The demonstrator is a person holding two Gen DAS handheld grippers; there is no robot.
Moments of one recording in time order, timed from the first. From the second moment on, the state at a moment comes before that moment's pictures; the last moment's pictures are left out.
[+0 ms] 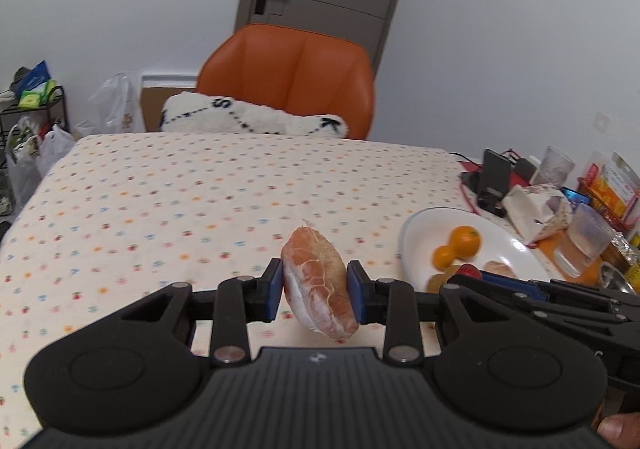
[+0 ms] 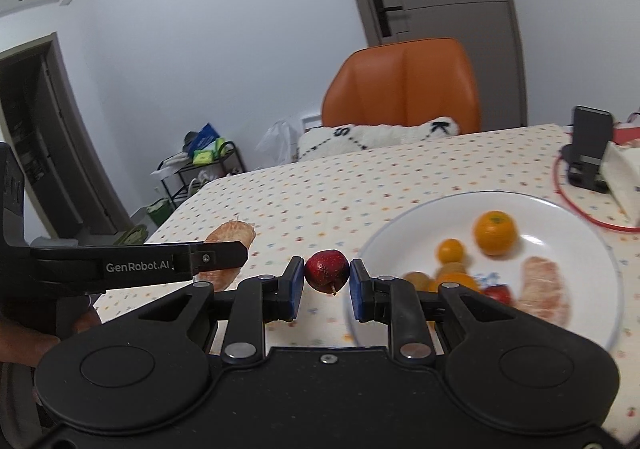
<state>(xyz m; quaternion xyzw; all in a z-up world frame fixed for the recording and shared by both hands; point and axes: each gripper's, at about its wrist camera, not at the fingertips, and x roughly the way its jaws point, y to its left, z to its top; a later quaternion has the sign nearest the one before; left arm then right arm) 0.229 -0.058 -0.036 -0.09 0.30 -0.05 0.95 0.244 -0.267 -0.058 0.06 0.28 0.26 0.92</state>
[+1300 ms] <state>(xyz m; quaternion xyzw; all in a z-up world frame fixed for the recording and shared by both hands) 0.263 -0.133 -0.042 -0.09 0.32 -0.11 0.94 0.264 -0.351 -0.069 0.11 0.27 0.18 0.94</state>
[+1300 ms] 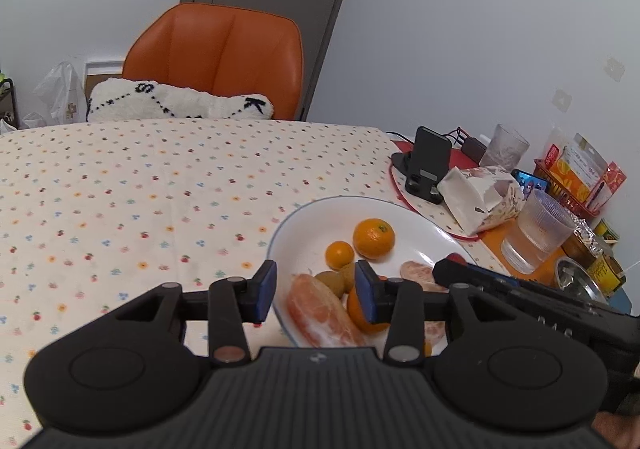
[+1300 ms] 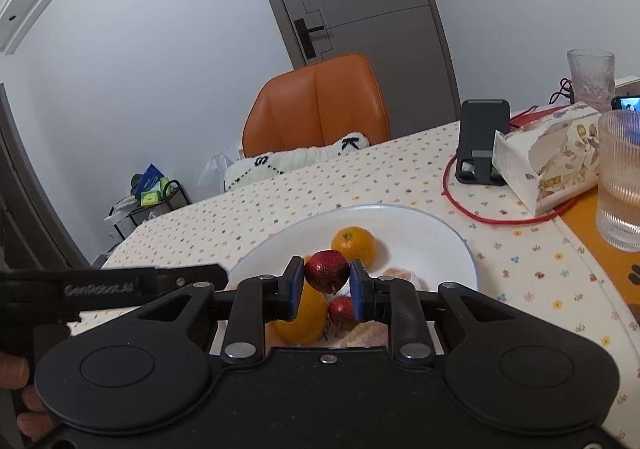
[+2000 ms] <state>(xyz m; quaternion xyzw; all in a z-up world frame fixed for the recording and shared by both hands) 0.237 -0.106 -0.033 -0.06 0.32 -0.05 0.94 0.235 -0.354 -0.073 0.12 0.28 0.16 0.94</state>
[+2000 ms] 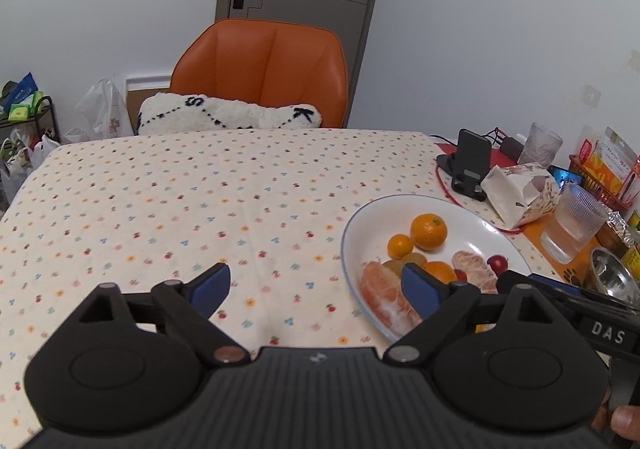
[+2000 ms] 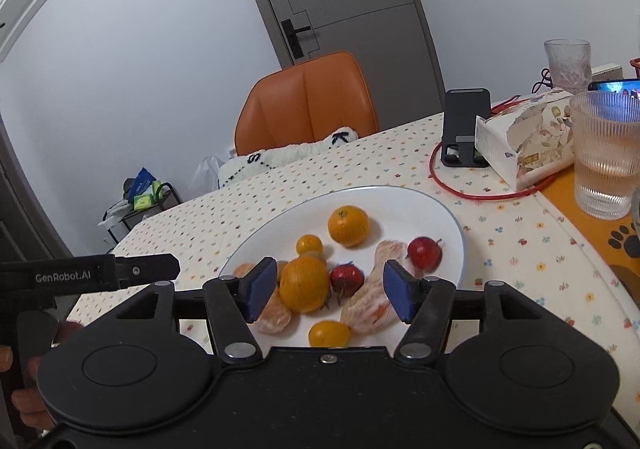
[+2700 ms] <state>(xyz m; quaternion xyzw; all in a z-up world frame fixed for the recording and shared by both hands) 0.193 -0.082 -0.024 -0.05 0.32 -0.04 0.95 0.191 -0.336 -0.045 0.11 0.26 0.17 0.94</state>
